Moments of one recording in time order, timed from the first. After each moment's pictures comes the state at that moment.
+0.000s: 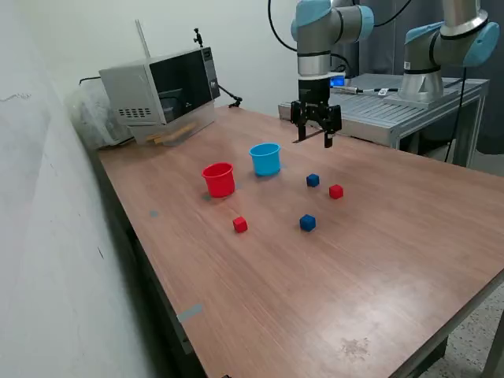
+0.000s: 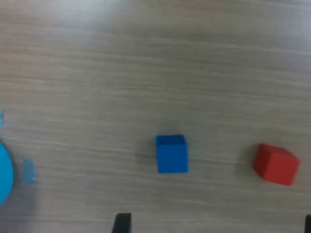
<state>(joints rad) -0.06 -1.14 1.82 -2.35 -1.56 3.02</state>
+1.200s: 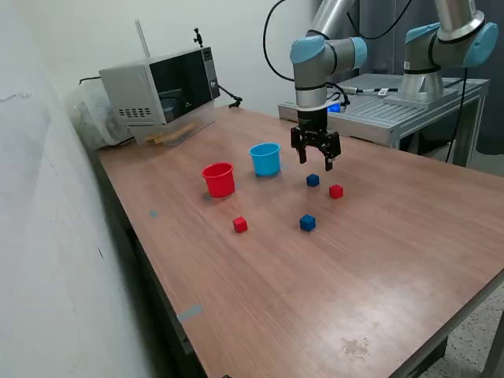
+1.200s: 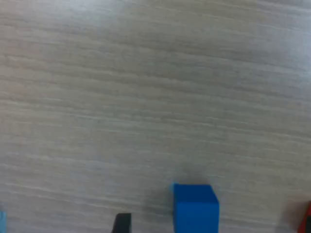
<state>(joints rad) -0.08 -1.03 1.86 -2.45 -1.55 2.93</state>
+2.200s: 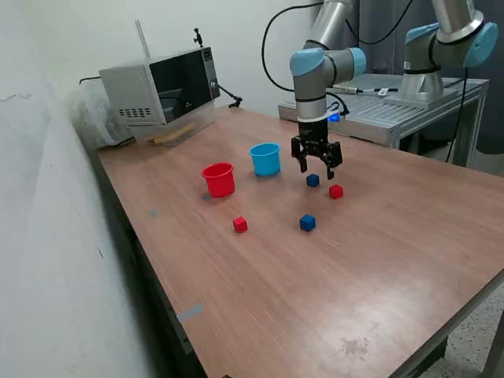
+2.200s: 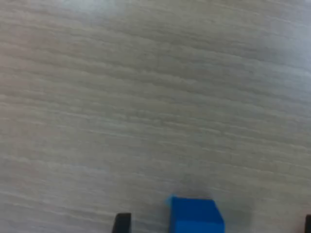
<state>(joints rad) -0.08 -0.97 1.85 -2.47 -1.54 2.88</state>
